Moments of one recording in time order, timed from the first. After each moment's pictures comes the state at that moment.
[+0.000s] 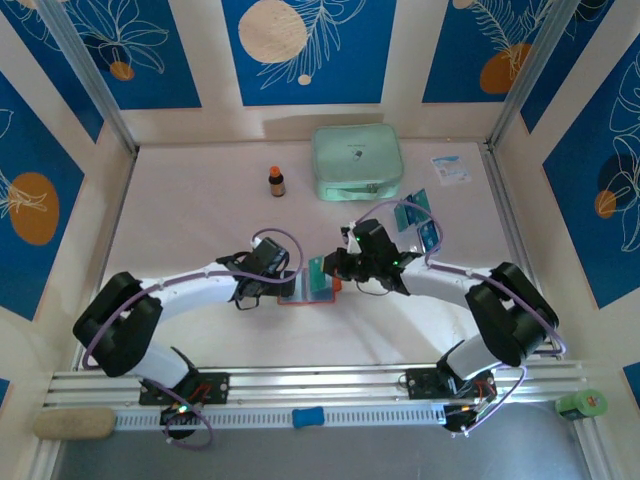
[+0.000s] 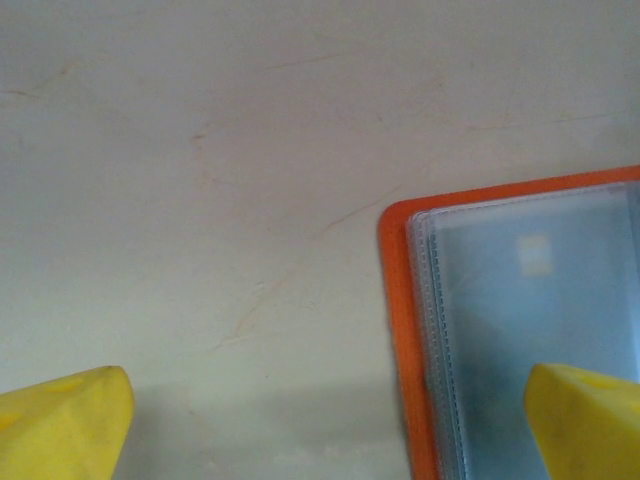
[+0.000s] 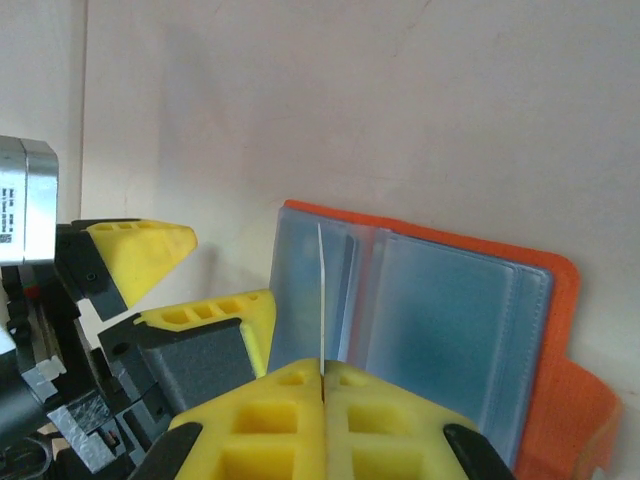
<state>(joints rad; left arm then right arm) -0.73 1.48 0.74 -0.40 -0.22 -0.57 0.65 1.49 0.69 0.08 -0.39 0.84</state>
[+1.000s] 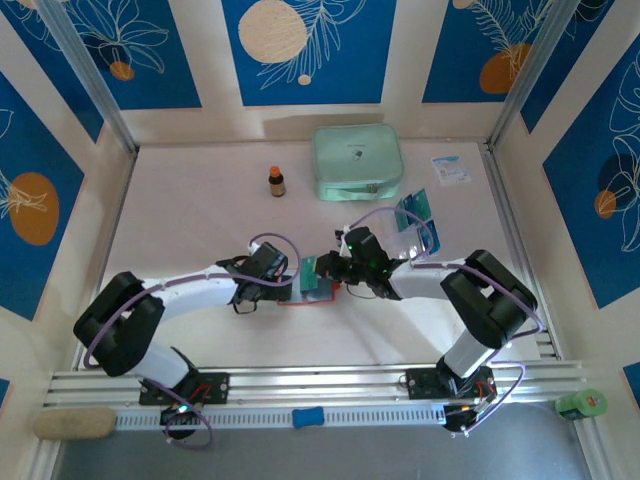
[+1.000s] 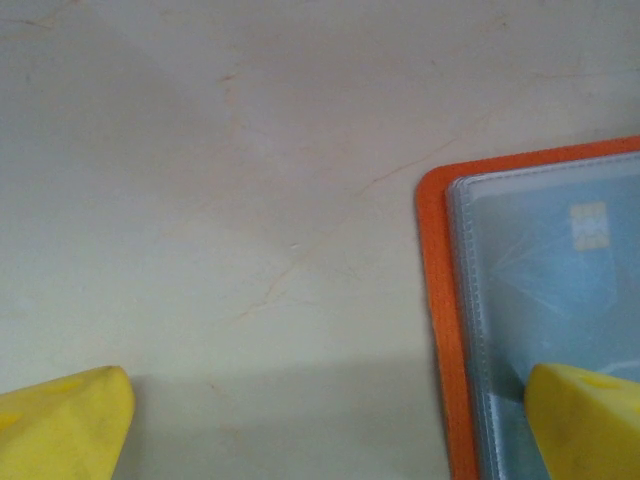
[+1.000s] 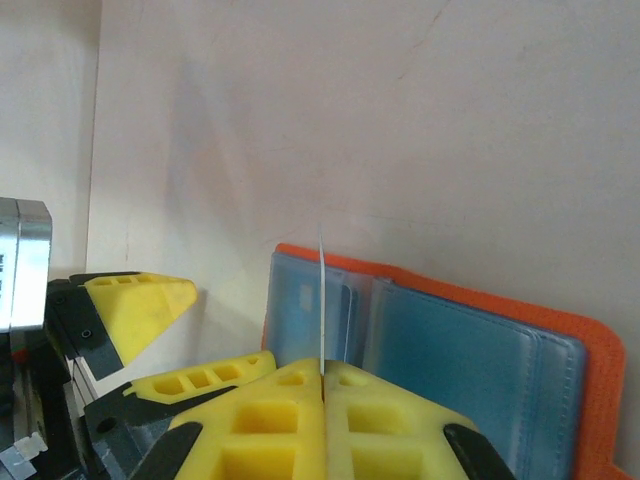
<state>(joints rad) -0.73 1.48 0.71 -0.41 -0.23 -0.60 0.70 1.62 0.65 0.32 -0.33 0.91</state>
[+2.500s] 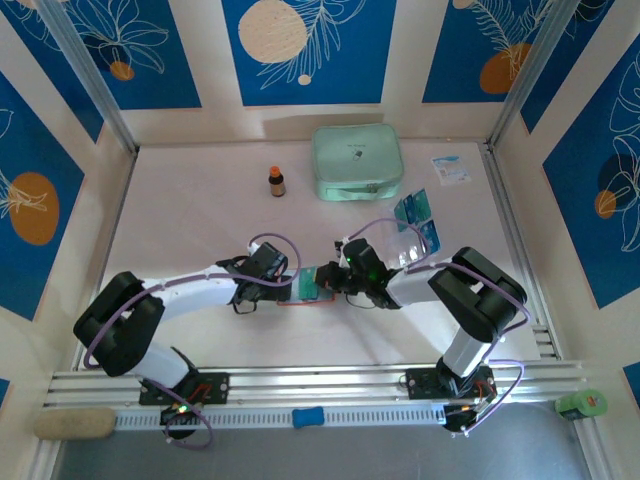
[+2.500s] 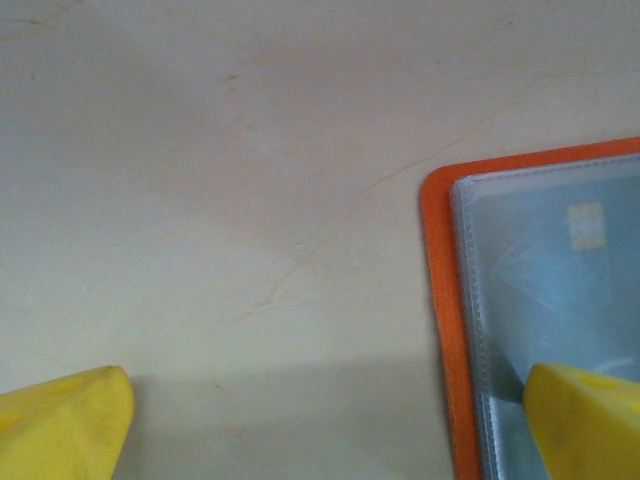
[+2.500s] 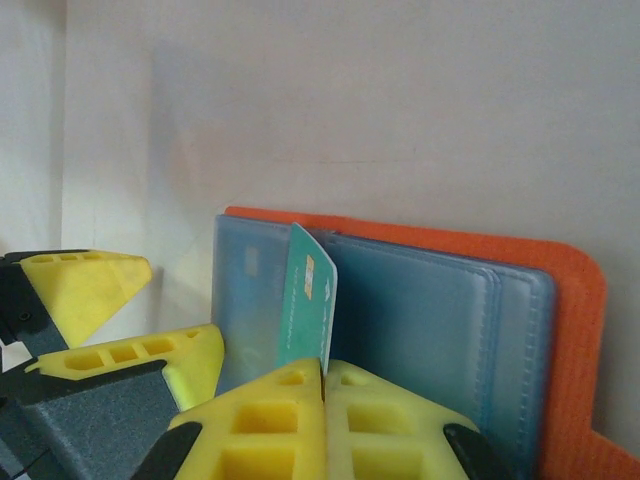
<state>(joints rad) -0.73 1.48 0.71 -0.41 -0.23 -0.60 0.73 1.68 0.57 0.45 -0.30 0.94</state>
